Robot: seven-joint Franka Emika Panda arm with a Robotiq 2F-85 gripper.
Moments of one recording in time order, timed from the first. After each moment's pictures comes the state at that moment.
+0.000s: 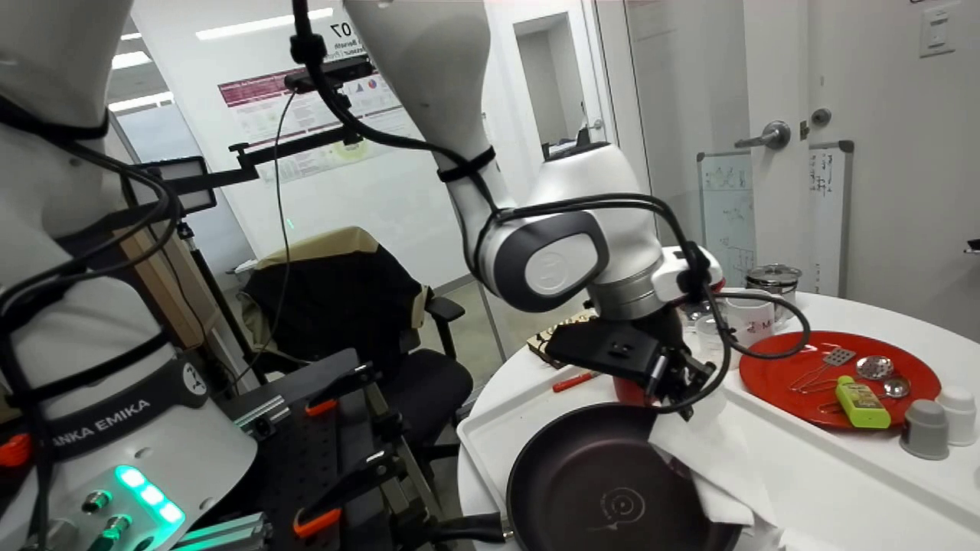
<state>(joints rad) -0.18 0.79 -0.08 -2.19 -0.14 3.17 -0.36</state>
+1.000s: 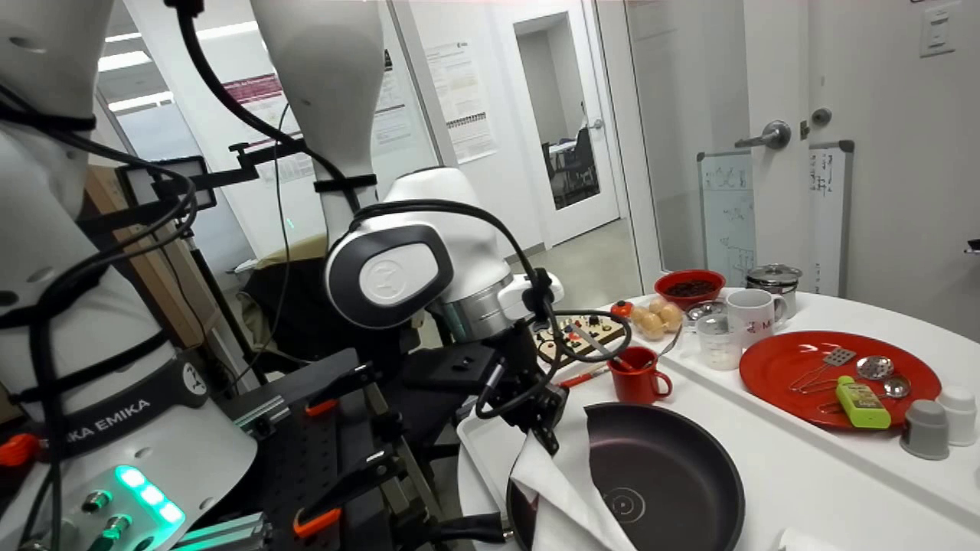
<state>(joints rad) 0.21 0.65 -0.38 -2.68 -0.22 3.39 -0.36</state>
